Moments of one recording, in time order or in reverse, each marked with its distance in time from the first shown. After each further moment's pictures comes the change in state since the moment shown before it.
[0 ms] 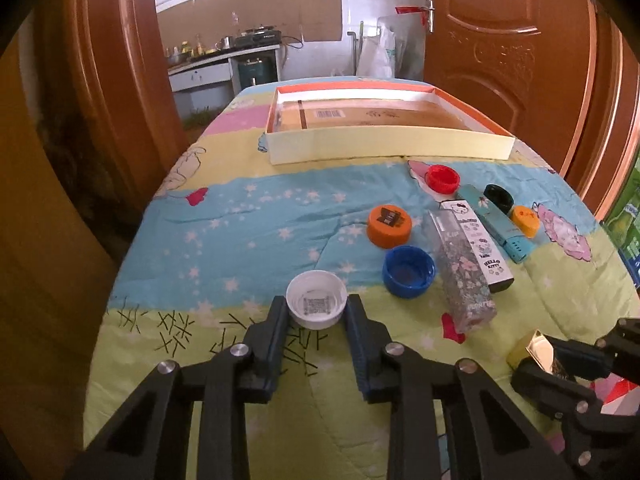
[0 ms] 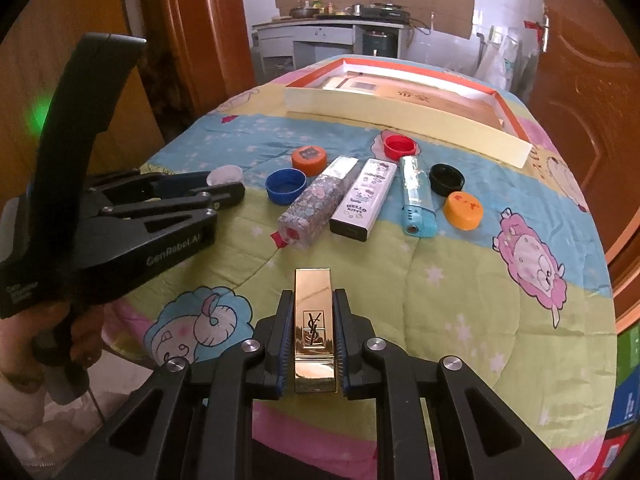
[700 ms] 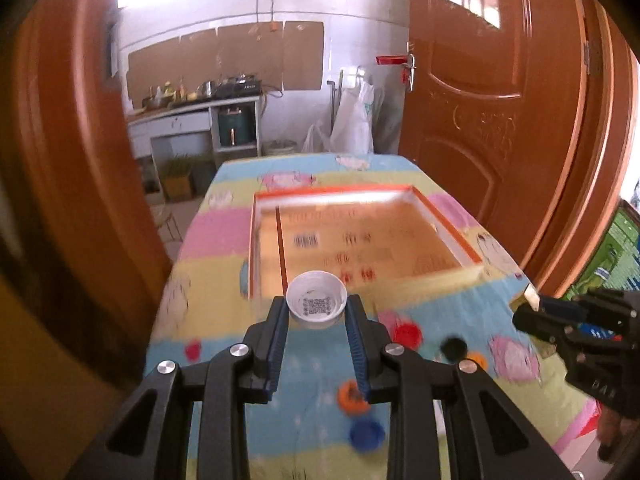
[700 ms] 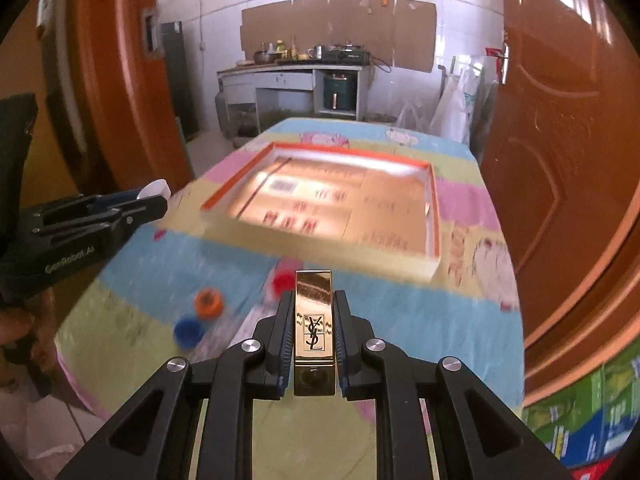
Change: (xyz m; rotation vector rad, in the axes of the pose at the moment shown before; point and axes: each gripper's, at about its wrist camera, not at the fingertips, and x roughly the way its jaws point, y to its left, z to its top) left arm -0.032 0.002 0.124 0.024 -0.155 -0.091; right arm -0.041 -0.097 0.111 0.049 -0.141 -0.082
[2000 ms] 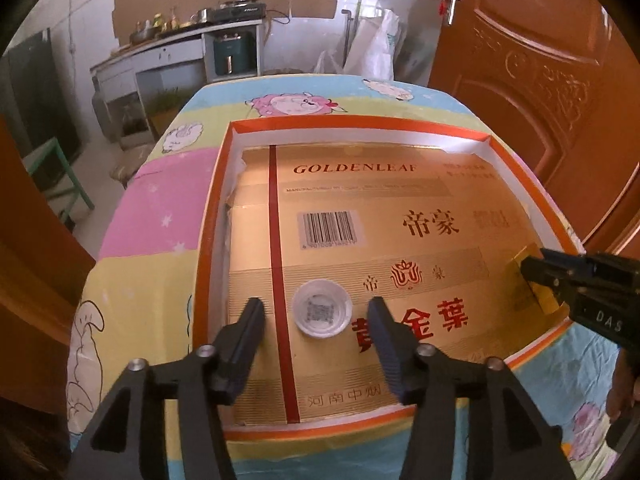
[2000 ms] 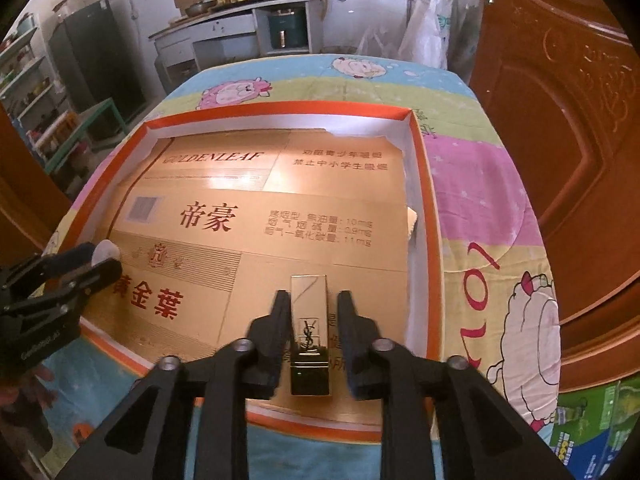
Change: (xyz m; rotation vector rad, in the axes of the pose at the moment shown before) left arm 0.186 0.026 0.019 -0.047 0.259 0.000; right arm 0.189 -0.084 0.069 0.152 0.245 -0.092
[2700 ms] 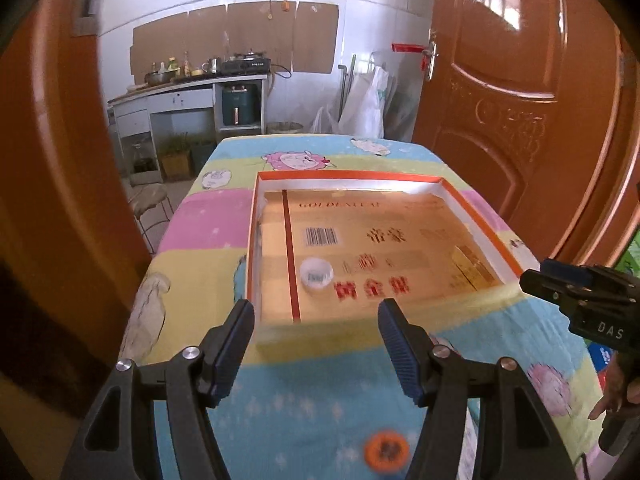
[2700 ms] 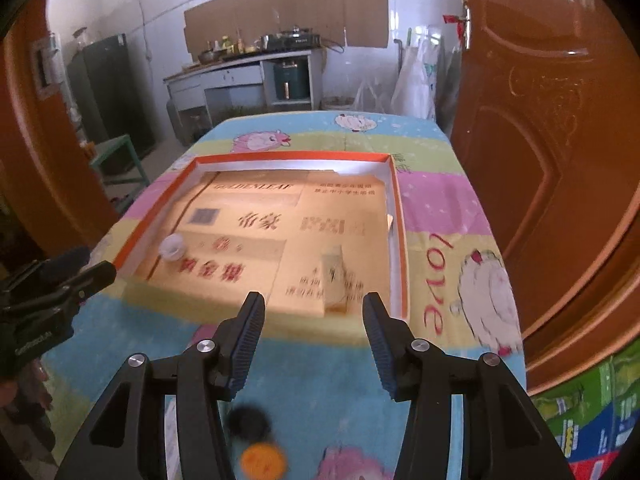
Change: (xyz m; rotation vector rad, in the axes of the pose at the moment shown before) left arm -0.112 0.001 -0.056 -0.026 -0.211 -0.034; right arm -0.108 0.019 -0.066 0.003 -0.206 0.006
